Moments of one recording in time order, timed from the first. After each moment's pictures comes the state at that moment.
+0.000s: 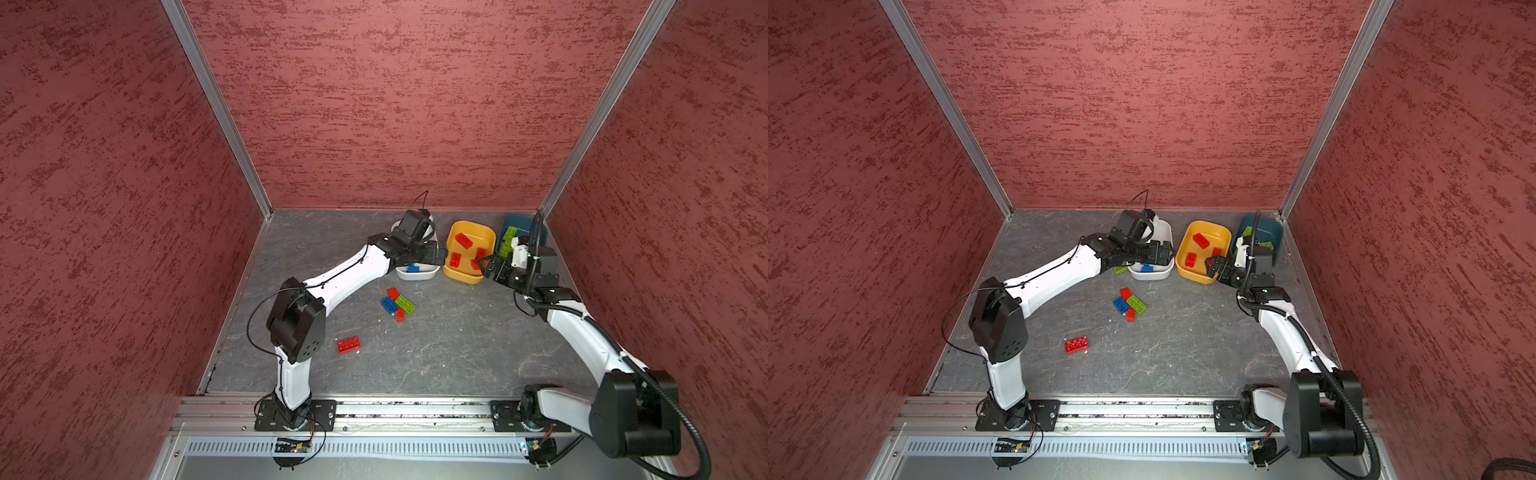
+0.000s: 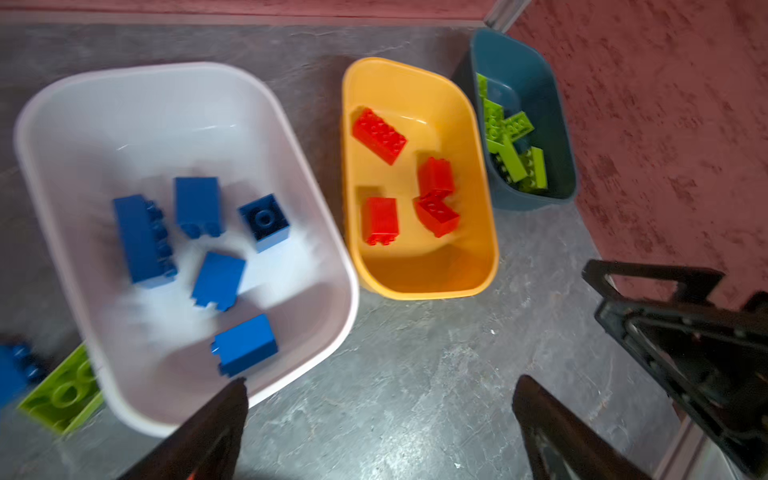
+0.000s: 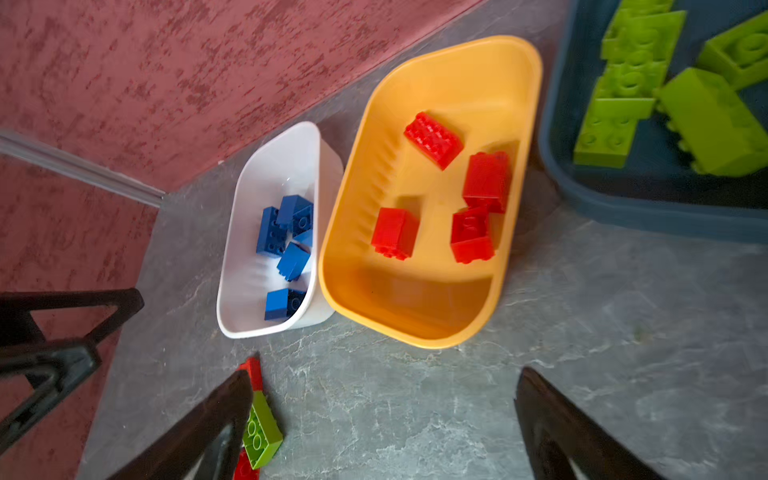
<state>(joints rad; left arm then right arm) -0.70 1.86 1.60 -0.50 0.06 -0.48 0.08 1.21 0.77 -0.16 -0.32 0.45</state>
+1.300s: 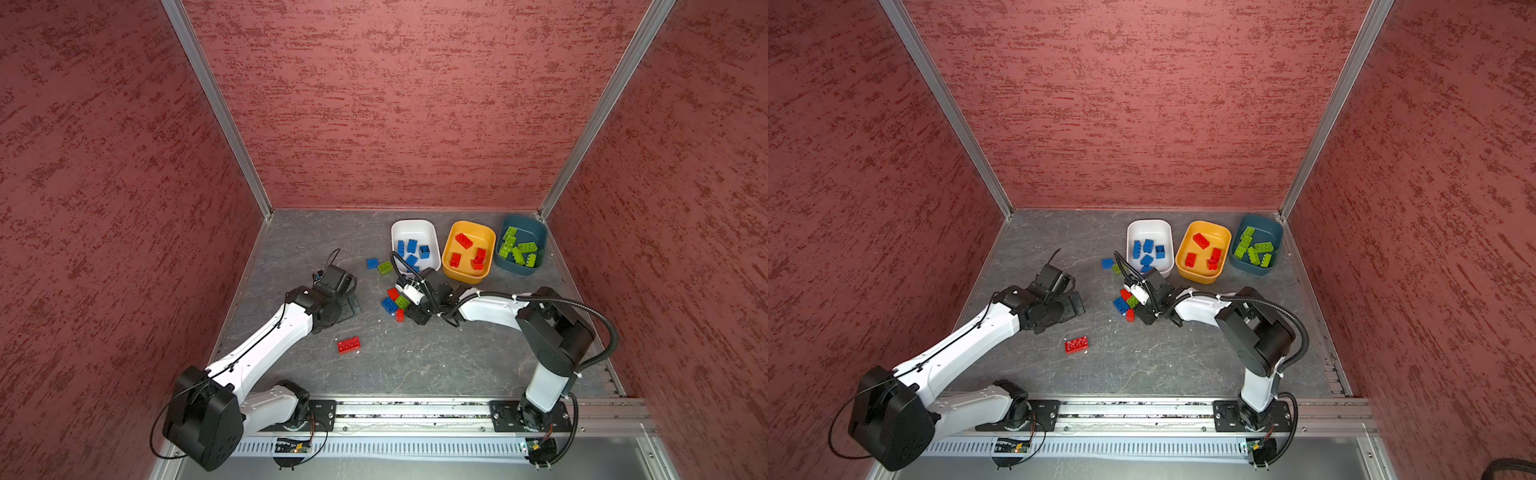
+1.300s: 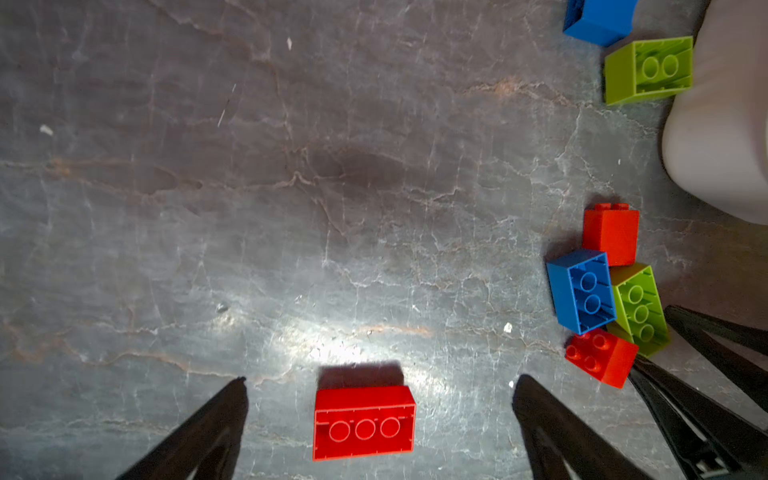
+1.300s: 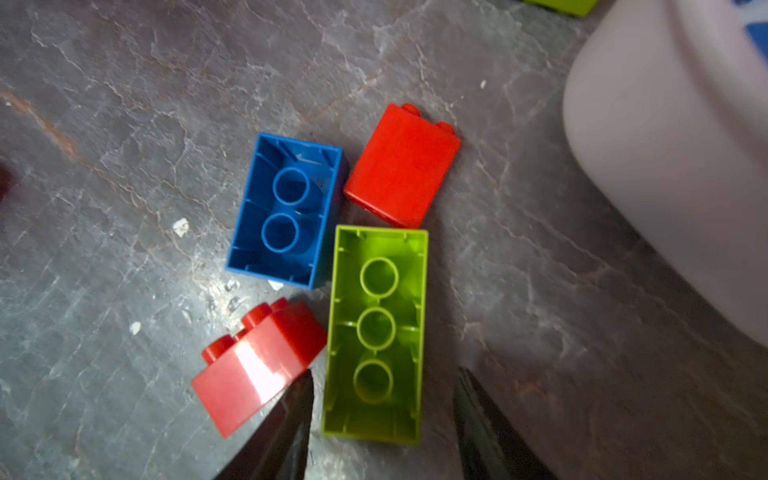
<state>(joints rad) -0.47 1.15 0.82 -0.87 -0.14 -0.88 0.75 1.79 0.98 -0.15 -0.13 -0.11</state>
